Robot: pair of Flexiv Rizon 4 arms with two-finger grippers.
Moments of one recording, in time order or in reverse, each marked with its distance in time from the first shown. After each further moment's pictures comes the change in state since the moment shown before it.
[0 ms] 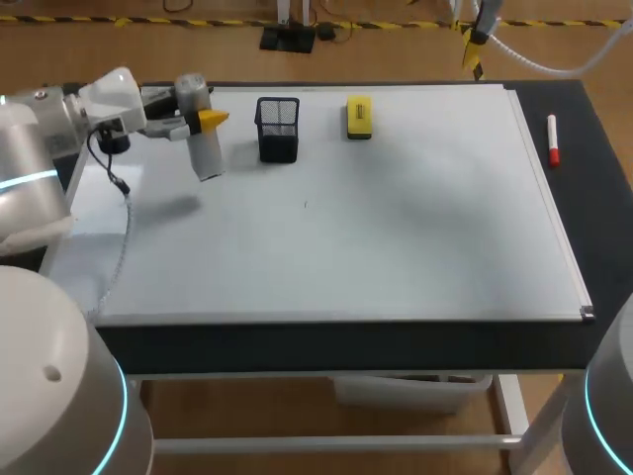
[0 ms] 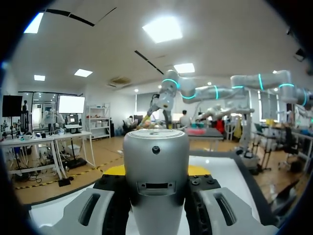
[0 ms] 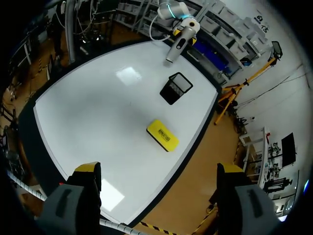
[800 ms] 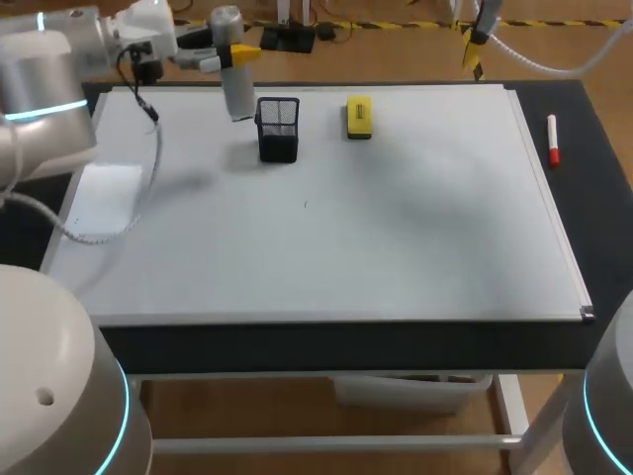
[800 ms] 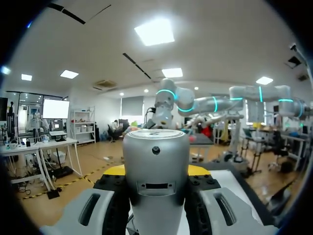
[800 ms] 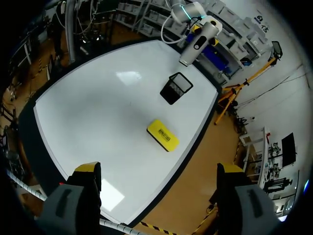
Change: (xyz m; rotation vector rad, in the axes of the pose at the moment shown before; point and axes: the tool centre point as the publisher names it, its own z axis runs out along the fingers) left arm -0.037 -0.067 0.084 0.026 0.153 0.010; right arm 0.000 0.000 0.000 0.000 0.001 0.000
